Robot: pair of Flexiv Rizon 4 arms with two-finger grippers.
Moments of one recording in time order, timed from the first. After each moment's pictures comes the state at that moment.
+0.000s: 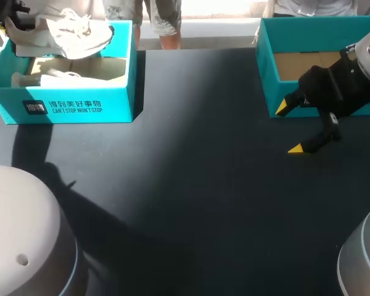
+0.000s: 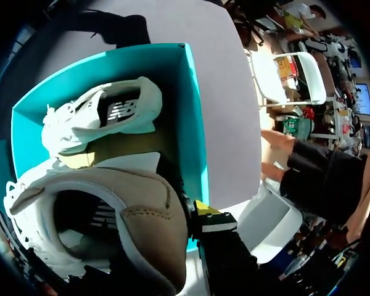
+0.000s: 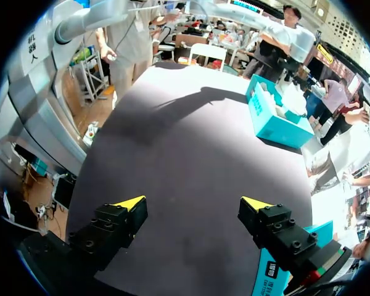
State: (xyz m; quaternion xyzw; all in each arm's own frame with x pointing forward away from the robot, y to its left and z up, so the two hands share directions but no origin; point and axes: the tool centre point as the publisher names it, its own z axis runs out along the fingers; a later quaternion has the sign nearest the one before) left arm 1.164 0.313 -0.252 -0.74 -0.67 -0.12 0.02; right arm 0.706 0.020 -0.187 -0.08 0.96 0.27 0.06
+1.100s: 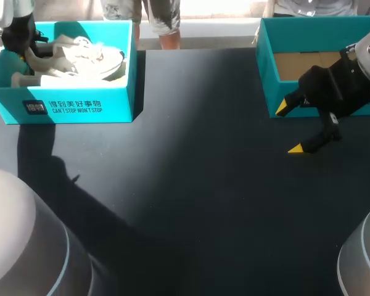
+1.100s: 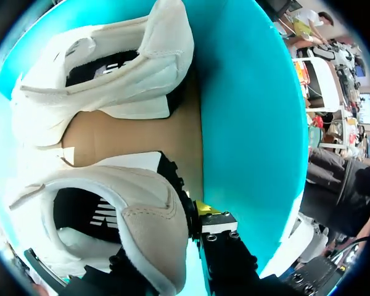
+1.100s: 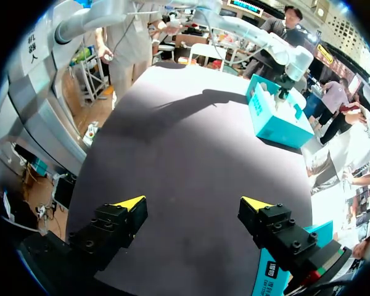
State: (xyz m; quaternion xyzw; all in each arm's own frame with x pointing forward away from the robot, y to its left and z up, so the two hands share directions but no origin) left arm 1.179 0.302 -0.360 -0.72 -0.69 -0.10 0.03; right arm 0.706 0.020 -0.187 -0.08 0.96 0.27 0.06
